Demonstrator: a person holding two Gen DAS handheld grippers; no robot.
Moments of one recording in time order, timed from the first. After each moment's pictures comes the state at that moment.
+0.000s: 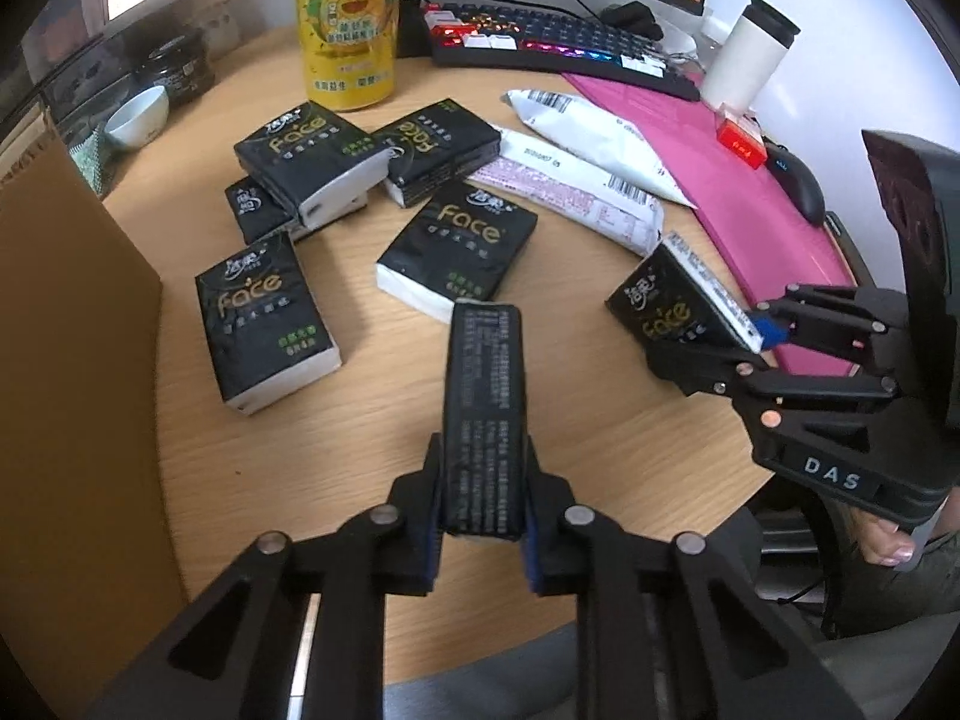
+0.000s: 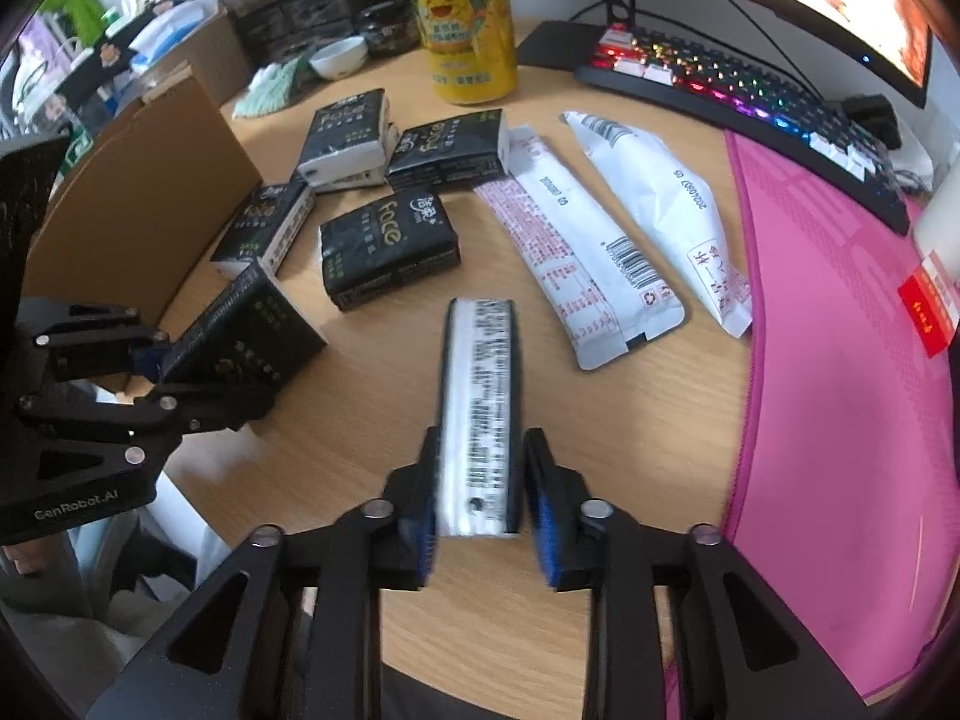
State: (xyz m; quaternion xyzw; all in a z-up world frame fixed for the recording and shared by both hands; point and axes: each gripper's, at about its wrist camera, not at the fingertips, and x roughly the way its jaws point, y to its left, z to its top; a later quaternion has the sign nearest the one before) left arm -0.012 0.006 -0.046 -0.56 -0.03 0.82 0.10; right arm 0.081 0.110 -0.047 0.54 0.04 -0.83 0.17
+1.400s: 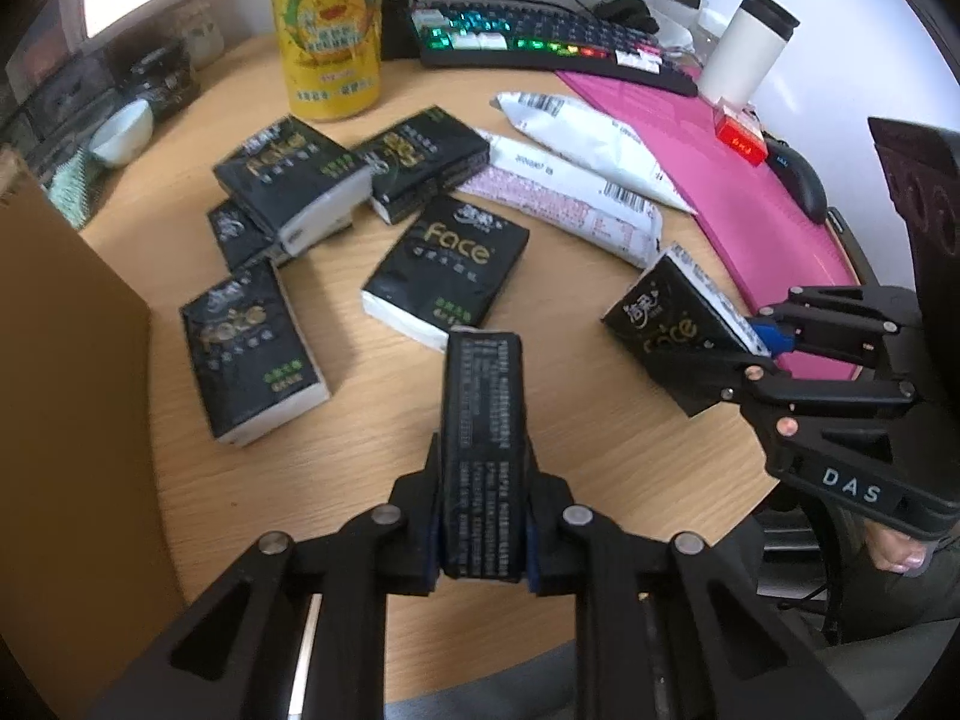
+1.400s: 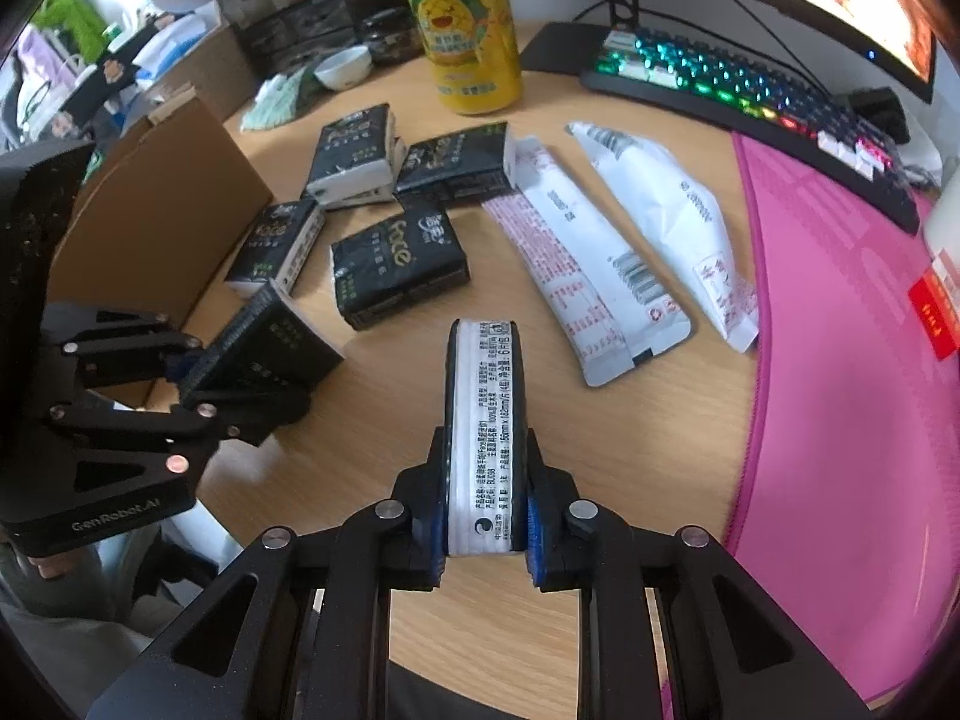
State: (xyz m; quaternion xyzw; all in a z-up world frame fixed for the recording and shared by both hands) left arm -0.021 0.011 -0.041 -0.56 -0.01 0.82 0.10; right arm 0.076 0.108 -0.039 0.54 0.02 -0.82 0.18
